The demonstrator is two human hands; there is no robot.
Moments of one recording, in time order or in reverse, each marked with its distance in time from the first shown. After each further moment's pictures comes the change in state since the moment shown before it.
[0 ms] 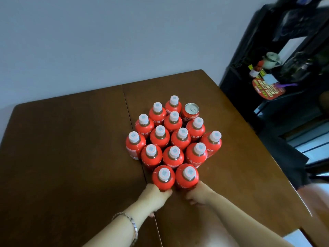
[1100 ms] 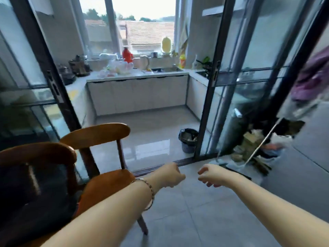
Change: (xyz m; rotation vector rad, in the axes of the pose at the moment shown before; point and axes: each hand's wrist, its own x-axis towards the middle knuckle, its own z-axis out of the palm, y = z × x) left_hand -0.474 0.186 0.639 1.325 -0.707 1.282; right_hand -0.476 0.692 -0.076 0.902 0.890 0.507
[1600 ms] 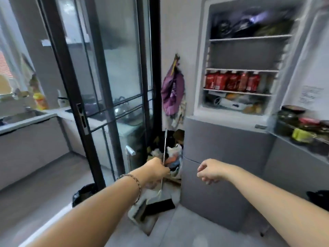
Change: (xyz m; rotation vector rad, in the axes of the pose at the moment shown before) left_hand 0.263 0.357 0.013 0.250 -0.239 0.566; right_hand 0.037 0.207 -0.295 0.340 0.430 0.443
